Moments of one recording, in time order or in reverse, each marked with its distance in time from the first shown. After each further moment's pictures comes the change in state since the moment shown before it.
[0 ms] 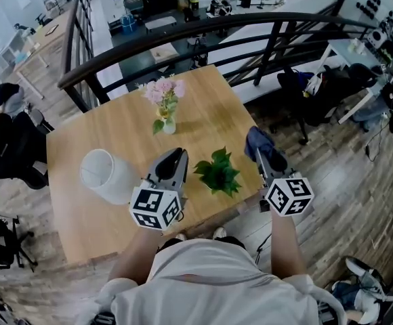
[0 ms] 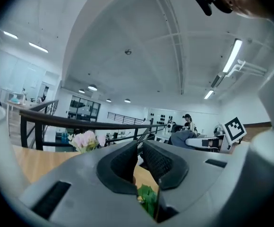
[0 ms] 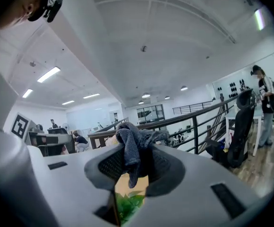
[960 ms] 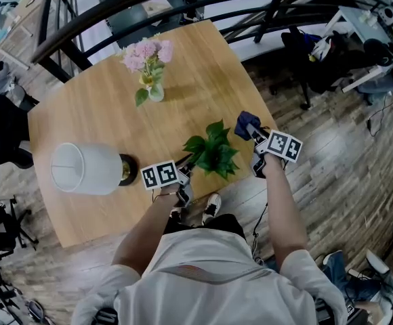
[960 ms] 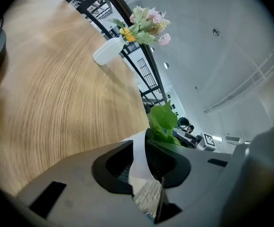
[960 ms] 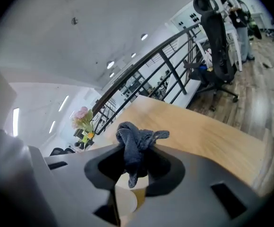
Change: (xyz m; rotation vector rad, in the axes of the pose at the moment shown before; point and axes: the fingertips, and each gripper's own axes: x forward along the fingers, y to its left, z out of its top) left arm 0.058 0.003 -0.295 -0.948 0.505 -0.058; right arm 0.098 -0.116 -0.207 0.620 0.433 -0.037
